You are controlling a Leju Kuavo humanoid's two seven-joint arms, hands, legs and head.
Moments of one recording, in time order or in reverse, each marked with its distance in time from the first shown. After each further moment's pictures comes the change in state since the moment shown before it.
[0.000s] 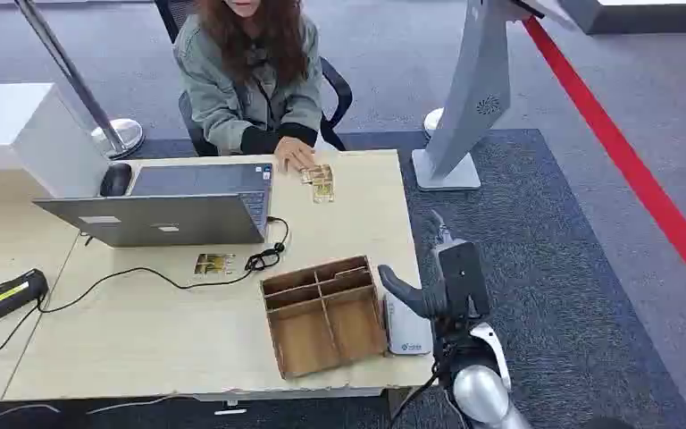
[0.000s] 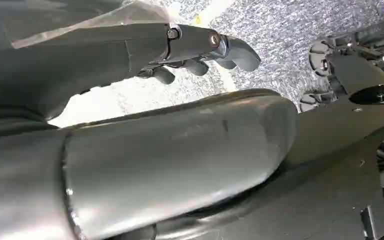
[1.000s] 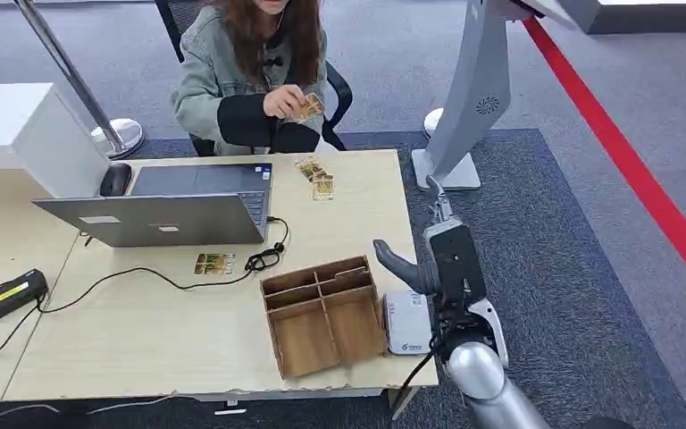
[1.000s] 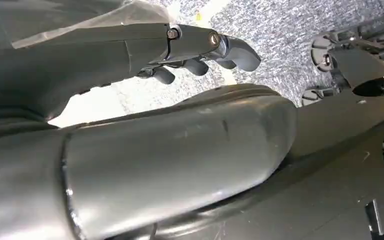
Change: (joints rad) left arm -0.001 0.000 -0.033 0.000 0.033 0.007 0.000; right arm -0.113 0.000 0.027 0.022 0.094 0.008 -0.051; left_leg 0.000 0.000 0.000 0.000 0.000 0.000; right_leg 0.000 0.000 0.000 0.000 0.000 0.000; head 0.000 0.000
